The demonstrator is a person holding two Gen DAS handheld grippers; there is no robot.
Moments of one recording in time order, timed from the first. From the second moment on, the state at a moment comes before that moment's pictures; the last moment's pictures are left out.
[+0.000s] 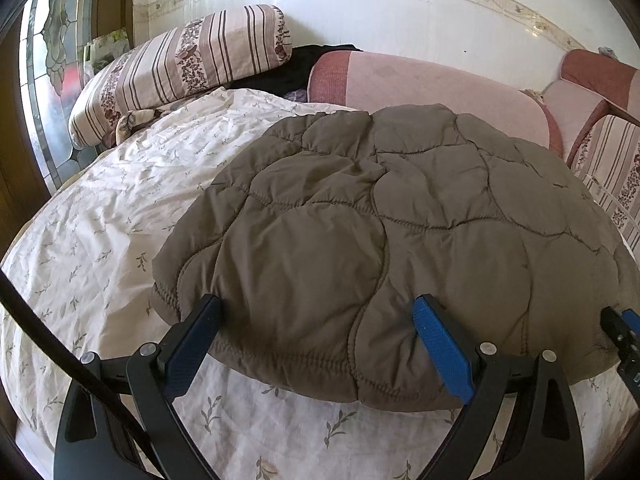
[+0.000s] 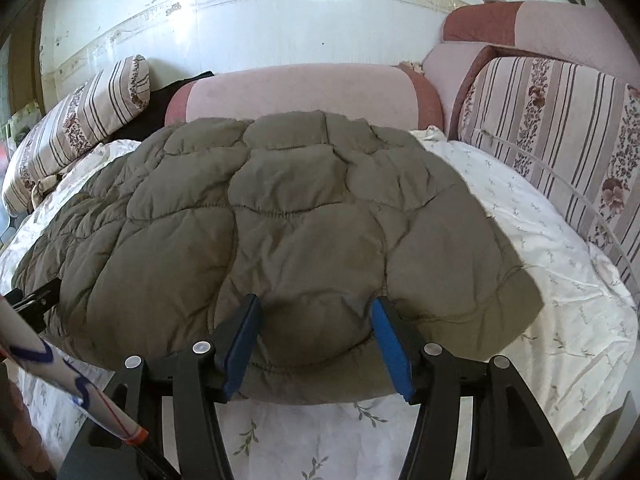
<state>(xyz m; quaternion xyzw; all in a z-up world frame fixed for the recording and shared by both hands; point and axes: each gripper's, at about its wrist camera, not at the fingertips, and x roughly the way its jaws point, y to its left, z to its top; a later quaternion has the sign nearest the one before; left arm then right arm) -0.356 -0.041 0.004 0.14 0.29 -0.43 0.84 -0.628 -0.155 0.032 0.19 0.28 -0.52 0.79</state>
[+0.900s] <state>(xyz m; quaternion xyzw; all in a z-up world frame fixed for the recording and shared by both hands) -0.440 0.109 0.202 0.06 0.16 -0.50 0.85 -0.703 -0.007 0.244 0.16 0.13 -0.49 0.85</state>
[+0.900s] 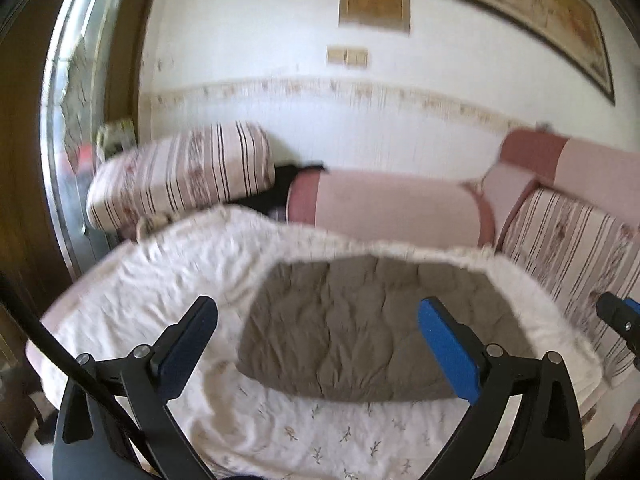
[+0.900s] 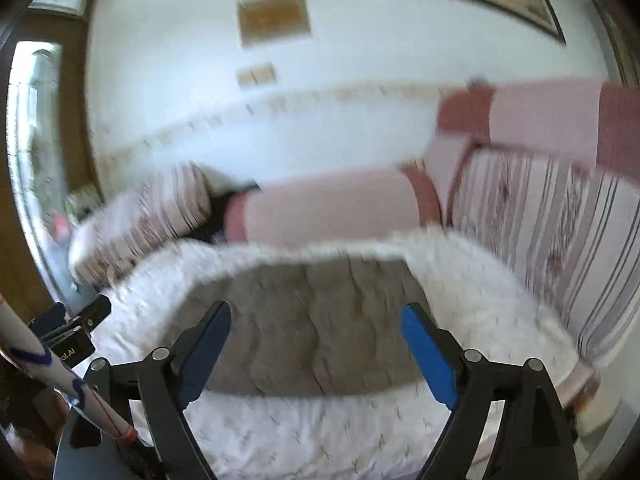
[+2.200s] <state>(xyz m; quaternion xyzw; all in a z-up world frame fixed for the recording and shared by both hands) -0.438 0.093 0.150 0.19 0.20 -0.44 0.85 -0.655 0.007 0.198 0.16 0.22 -0.49 0.83</state>
